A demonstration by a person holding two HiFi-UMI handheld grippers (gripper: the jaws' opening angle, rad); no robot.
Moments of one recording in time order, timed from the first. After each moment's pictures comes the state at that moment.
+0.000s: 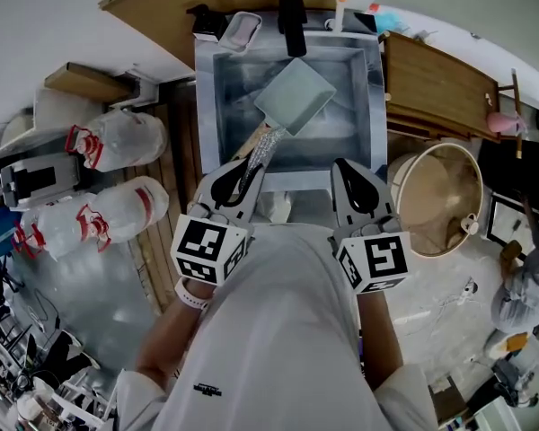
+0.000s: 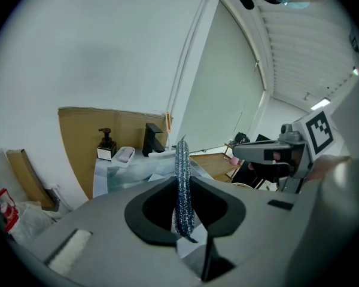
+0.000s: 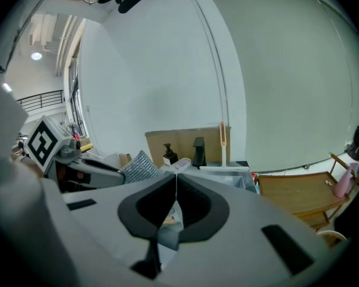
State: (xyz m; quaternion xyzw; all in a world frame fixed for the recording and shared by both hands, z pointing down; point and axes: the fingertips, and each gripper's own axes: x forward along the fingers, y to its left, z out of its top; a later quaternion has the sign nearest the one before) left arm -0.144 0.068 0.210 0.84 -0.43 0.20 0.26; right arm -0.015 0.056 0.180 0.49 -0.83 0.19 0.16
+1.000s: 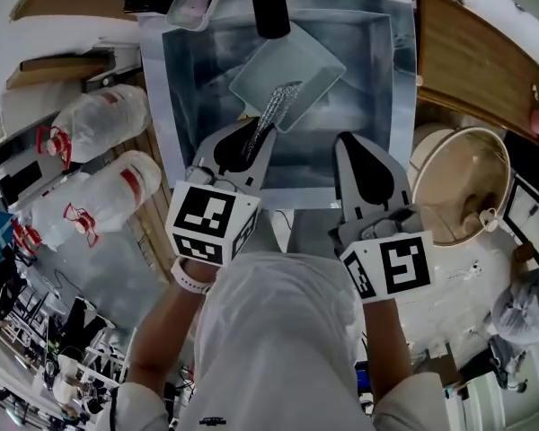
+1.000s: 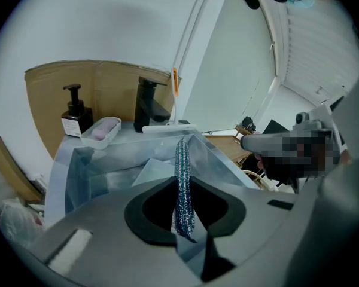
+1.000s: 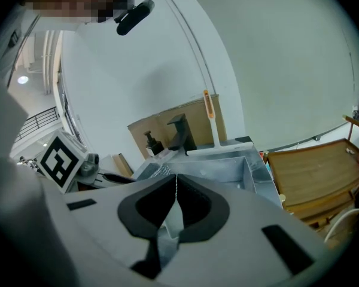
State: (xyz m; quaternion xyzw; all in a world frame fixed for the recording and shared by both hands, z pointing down) left arm -0.084 -0.041 0.349 0.81 -0.41 0.27 0.31; right arm 0.013 -0.044 0.292 0.47 -0.82 0.28 0.14
